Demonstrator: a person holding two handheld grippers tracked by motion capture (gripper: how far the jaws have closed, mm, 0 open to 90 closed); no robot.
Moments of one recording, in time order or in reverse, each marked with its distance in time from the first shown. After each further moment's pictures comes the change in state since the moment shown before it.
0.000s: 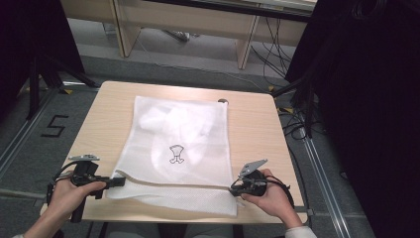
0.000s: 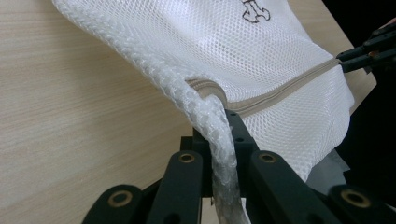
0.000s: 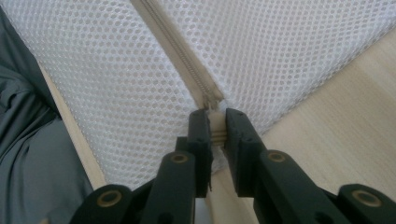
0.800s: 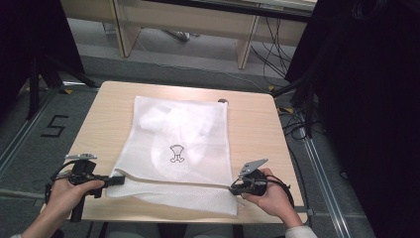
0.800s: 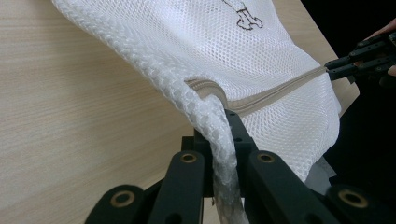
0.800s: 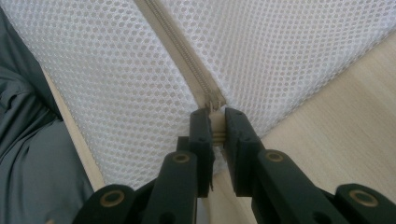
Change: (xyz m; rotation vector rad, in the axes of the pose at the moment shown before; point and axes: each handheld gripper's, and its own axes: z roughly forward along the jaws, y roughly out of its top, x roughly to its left) left arm 0.002 0.002 -0.006 -0.011 -0.041 -0.011; right arm 0.001 0.002 -0.002 -0.012 0.007 -0.011
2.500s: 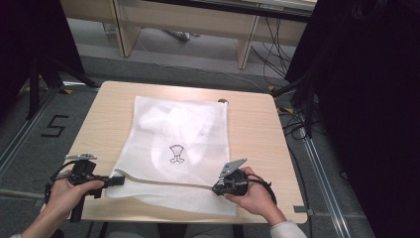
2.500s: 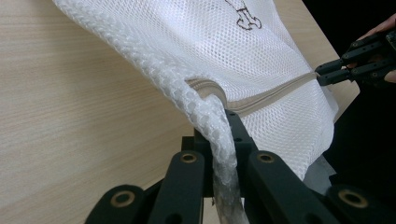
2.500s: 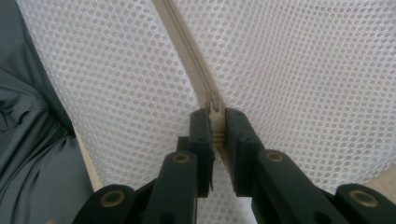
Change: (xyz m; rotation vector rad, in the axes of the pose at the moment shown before) left arm 0.001 0.000 0.000 0.008 0.002 0.007; right arm 0.027 0.035 0.026 0.003 0.013 -0.094
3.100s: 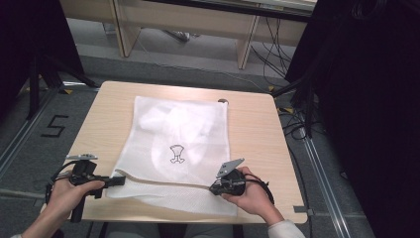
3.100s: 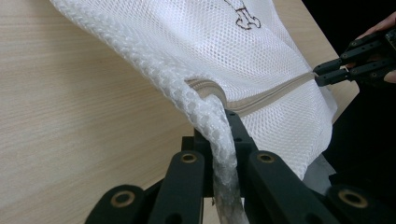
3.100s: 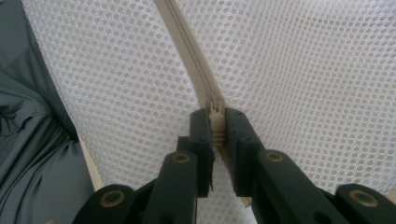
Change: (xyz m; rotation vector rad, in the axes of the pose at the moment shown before) left arm -0.003 0.000 0.002 -0.026 0.007 -0.024; right arm 0.003 0.006 0.004 -0.004 0.007 -0.028
